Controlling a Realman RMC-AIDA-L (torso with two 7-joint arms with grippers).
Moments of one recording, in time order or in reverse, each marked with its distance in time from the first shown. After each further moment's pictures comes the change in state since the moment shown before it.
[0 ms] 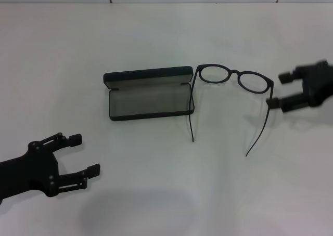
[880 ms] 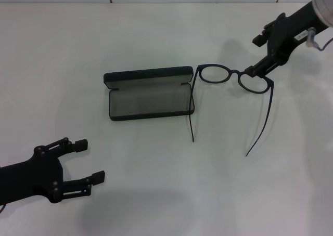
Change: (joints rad) left arm -0.001 -0.001 0.020 -0.002 0.010 0.017 0.004; right arm 0.472 0.011 -0.014 0.229 -0.415 0.074 0.038
